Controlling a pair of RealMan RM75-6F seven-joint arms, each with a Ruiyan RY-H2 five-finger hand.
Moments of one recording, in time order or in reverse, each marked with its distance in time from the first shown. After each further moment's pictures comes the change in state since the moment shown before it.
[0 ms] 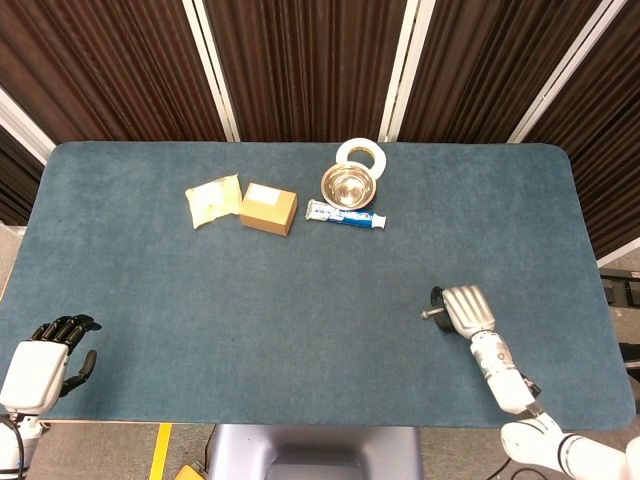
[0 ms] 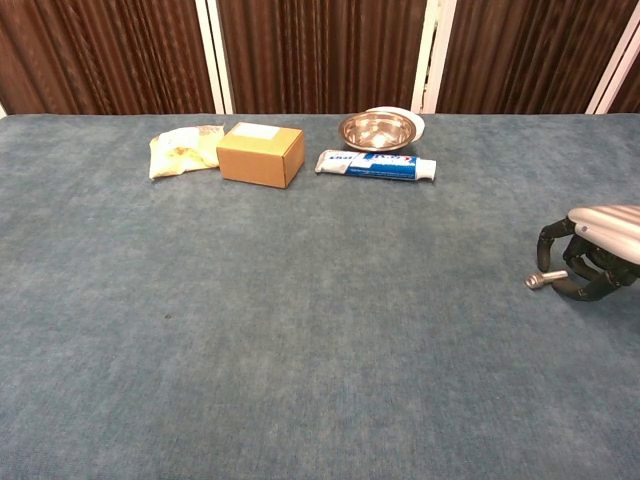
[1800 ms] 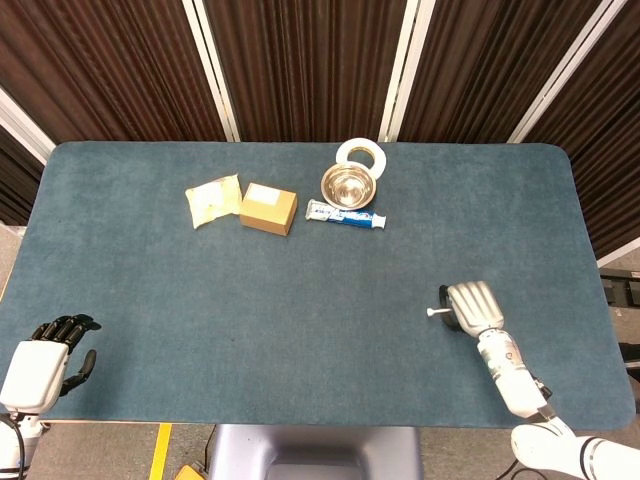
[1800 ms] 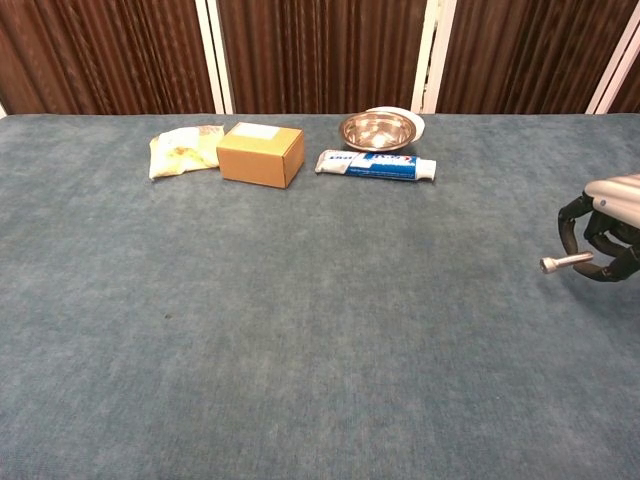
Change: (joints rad) left arm -0.001 0.000 -0.002 0.000 -0.008 -0.006 0.011; right arm 0.016 0.168 -0.001 -0.284 0.134 0.029 -0.255
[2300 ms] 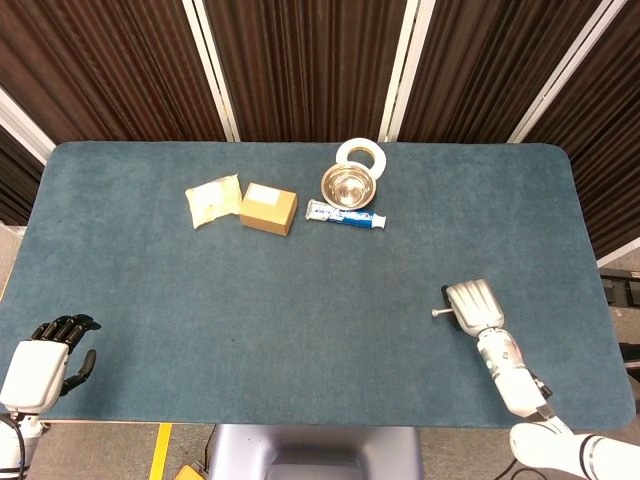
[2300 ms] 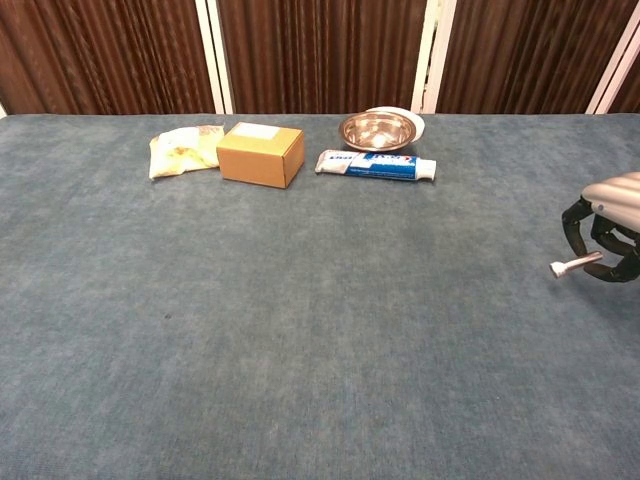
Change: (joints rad) left arm 0.000 0.000 -0.001 -0.002 -0.001 -0.001 0.006; right arm 0.030 0.014 -0.021 -0.036 0.069 0.010 -0.195
